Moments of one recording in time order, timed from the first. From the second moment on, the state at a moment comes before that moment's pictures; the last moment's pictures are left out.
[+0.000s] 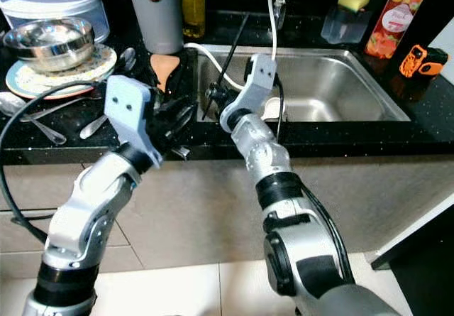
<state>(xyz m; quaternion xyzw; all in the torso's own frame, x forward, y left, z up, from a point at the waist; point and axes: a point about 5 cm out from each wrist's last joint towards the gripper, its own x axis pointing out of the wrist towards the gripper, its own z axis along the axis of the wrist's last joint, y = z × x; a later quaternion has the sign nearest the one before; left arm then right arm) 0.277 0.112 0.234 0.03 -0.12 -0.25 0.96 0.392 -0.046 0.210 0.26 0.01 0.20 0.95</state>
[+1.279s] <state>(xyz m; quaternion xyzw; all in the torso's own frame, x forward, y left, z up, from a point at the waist) 0.307 0.209 0.218 0.03 0.02 0.07 1.00 0.377 -0.118 0.201 0.18 -0.14 0.09 0.97</state>
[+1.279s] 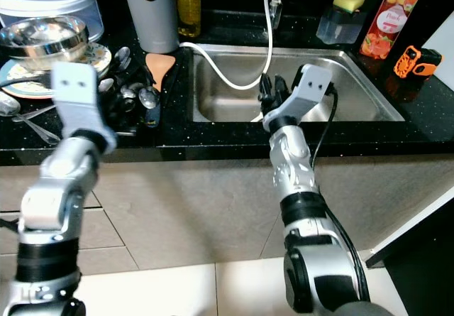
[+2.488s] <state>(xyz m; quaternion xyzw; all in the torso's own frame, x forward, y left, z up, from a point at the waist) 0.319 0.233 0.219 0.01 0.06 0.15 0.99 0.372 -0.112 0.212 0.18 -0.14 0.11 0.97</state>
